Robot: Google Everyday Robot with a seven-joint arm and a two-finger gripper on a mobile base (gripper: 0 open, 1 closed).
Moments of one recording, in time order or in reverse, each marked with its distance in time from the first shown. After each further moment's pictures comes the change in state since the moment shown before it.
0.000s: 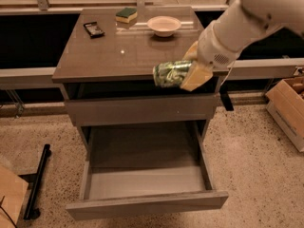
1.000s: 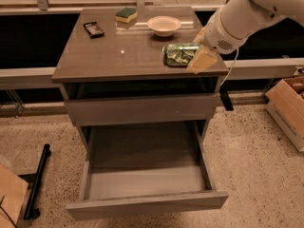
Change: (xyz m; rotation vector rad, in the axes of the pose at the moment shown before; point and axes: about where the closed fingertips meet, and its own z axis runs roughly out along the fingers) arm 0.011 -0.055 -0.021 0.167 0.030 0.085
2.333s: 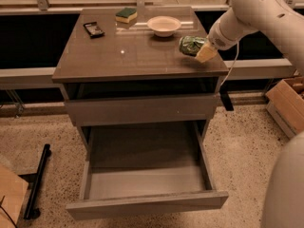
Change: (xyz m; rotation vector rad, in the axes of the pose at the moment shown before) arm 0.073 -0.115 0.087 0.173 0.070 0.236
